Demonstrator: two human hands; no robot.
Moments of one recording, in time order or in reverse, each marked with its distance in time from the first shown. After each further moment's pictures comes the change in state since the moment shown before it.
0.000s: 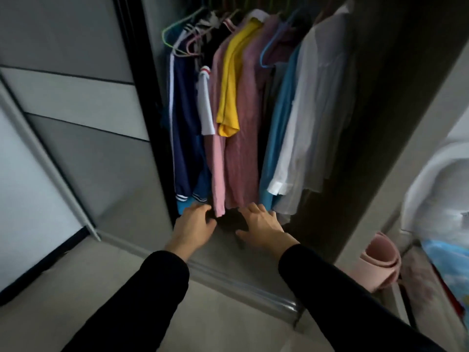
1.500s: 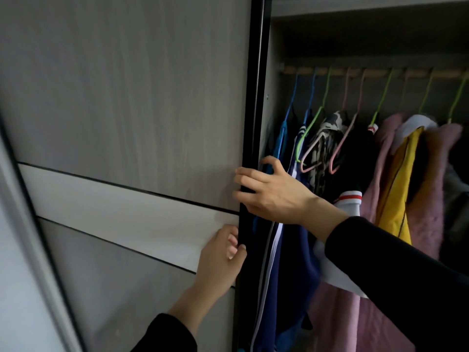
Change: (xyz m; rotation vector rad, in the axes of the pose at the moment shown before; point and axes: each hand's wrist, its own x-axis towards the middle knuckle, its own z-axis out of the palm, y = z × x) left_hand 0.354 -0.204 -0.158 -0.469 0.284 0.268; right_hand 0.439 -0.194 -0.199 -0.844 0.750 -0.768
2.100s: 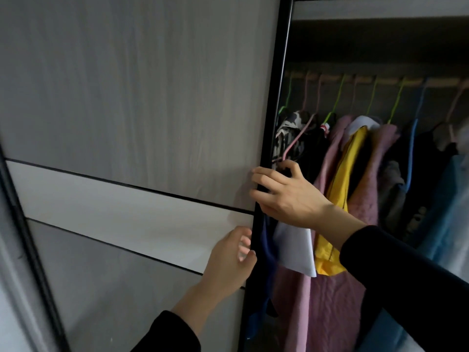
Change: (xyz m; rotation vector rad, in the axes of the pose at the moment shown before) left_hand -0.033 0.070 0.059 -0.133 -0.212 0.017; right_hand -0.101 0.020 -0.044 -0.012 -0.051 0.122
